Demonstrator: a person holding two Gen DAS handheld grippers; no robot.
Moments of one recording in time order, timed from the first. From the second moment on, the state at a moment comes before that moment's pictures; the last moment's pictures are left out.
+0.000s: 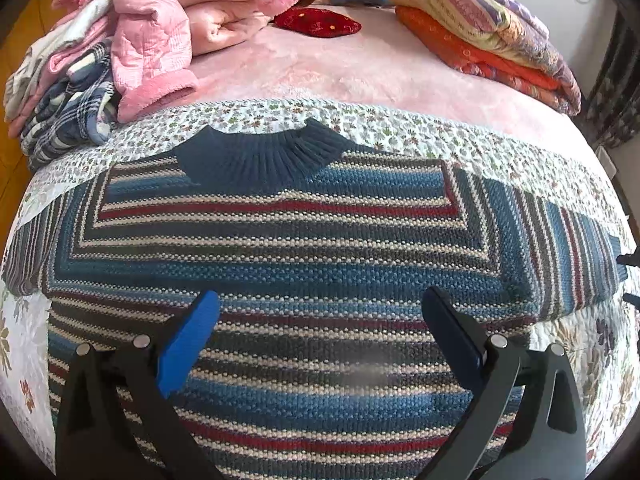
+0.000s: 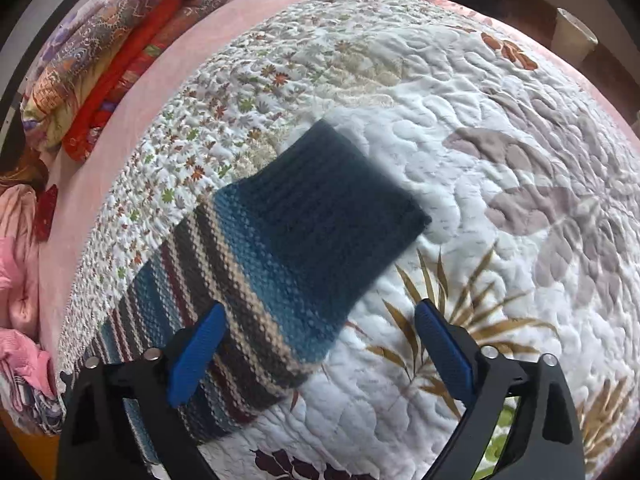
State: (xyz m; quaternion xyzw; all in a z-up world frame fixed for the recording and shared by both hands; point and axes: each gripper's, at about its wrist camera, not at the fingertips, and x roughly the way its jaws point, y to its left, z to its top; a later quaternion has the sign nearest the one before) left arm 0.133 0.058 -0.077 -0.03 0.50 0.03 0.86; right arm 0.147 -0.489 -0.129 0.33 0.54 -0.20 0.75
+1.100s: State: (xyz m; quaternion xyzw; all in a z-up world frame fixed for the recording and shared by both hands) left arm 0.071 0.147 -0.036 -0.02 0.51 0.04 0.86; right arm 0.182 -0.318 -0.026 0.24 0.51 -0.02 0.83
